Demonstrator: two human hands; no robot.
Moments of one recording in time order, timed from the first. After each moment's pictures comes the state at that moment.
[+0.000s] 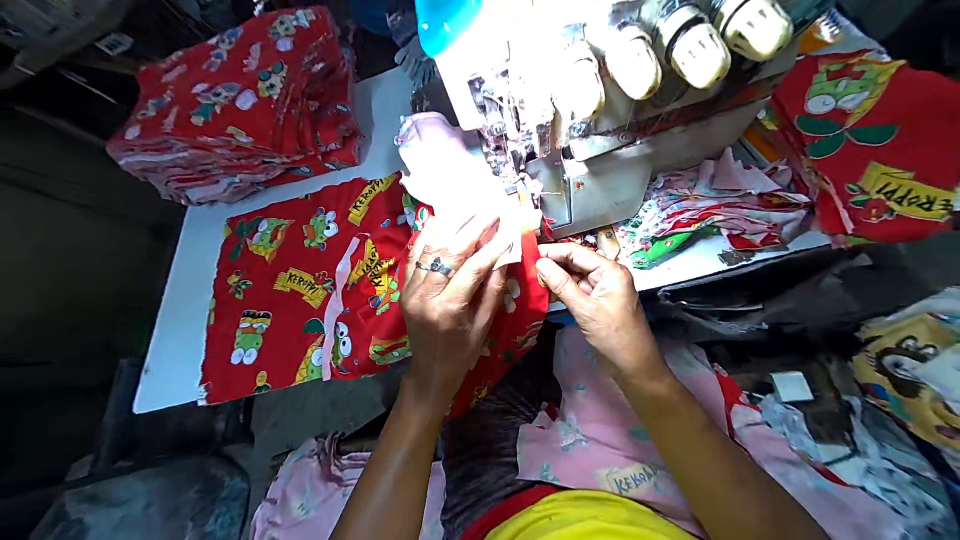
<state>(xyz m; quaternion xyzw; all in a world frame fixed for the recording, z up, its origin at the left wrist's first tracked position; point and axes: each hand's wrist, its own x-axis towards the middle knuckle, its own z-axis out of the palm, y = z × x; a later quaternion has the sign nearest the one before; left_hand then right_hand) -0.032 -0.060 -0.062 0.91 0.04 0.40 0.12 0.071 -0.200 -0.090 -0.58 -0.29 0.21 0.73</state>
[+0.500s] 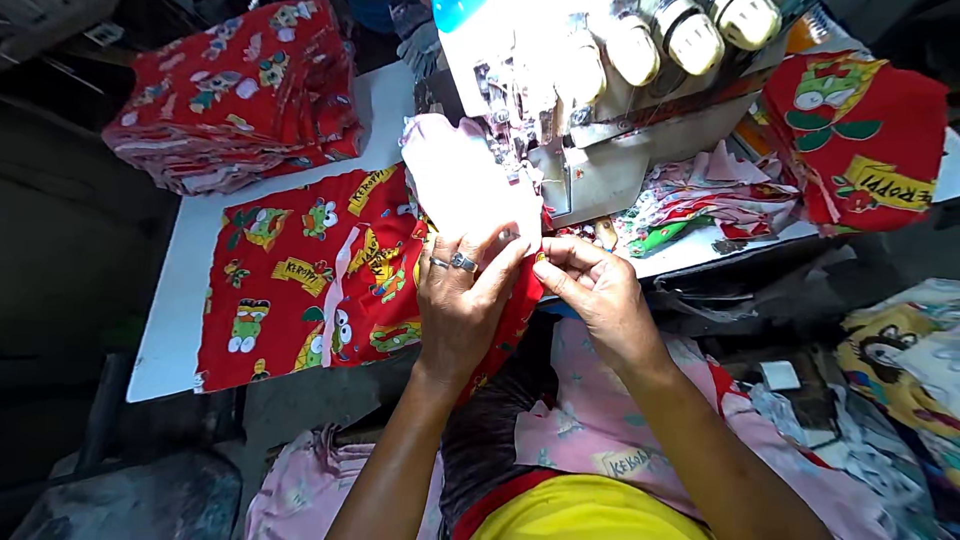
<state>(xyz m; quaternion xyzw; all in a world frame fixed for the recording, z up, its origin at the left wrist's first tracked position) -0.033 -0.070 -0.068 0.92 0.04 0.39 0.05 0.065 -0.209 -0.085 -0.56 -0.27 0.25 0.74</state>
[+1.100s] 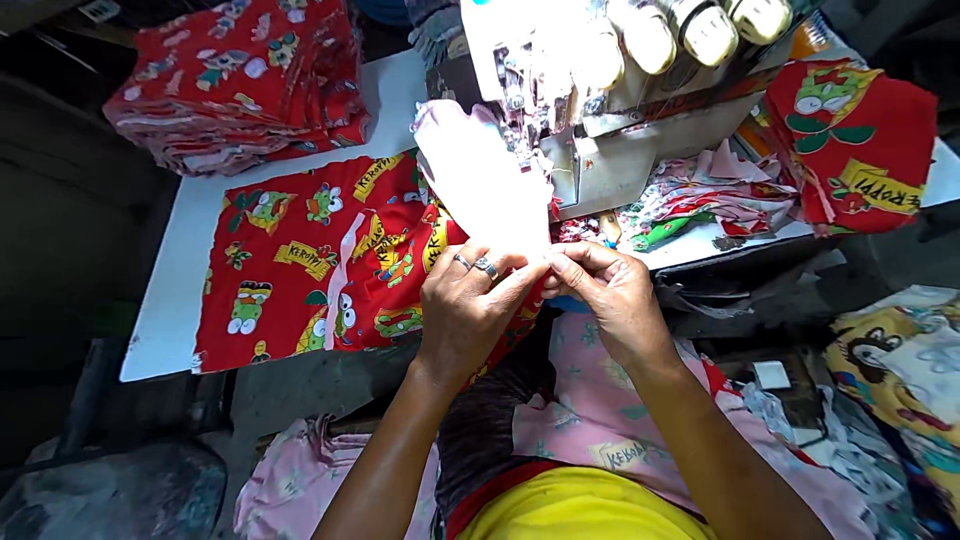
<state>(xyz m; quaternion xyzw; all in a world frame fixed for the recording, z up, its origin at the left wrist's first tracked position) -0.050 -0.074 -0.065 0.93 -0.01 0.37 0.04 0.062 -0.217 -0.091 -0.53 -0.26 0.27 0.76</state>
